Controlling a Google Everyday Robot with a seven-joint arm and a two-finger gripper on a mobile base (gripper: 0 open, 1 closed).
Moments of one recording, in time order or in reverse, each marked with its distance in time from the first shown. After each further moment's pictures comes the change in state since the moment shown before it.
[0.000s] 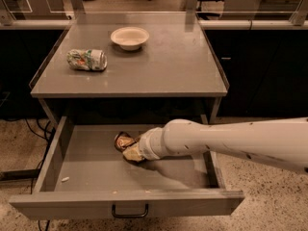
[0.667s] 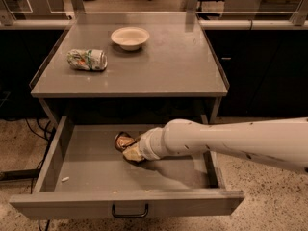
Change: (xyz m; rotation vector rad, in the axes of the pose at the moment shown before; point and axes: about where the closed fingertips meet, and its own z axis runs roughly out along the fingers) arm 0.000 0.000 0.000 0.000 0.000 0.000
